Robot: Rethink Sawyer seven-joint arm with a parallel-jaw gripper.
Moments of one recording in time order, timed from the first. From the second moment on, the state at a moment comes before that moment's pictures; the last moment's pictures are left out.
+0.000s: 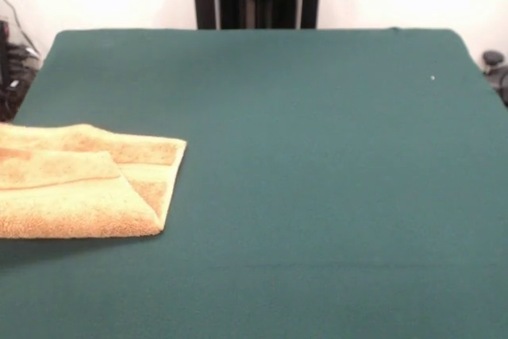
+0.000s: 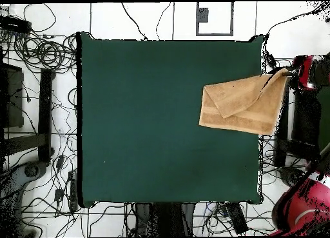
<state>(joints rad) -1.04 -0.10 1.36 0.47 -0.92 1.70 -0.27</state>
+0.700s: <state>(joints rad) -0.90 -0.14 1.16 0.48 -0.84 1.49 0.31</state>
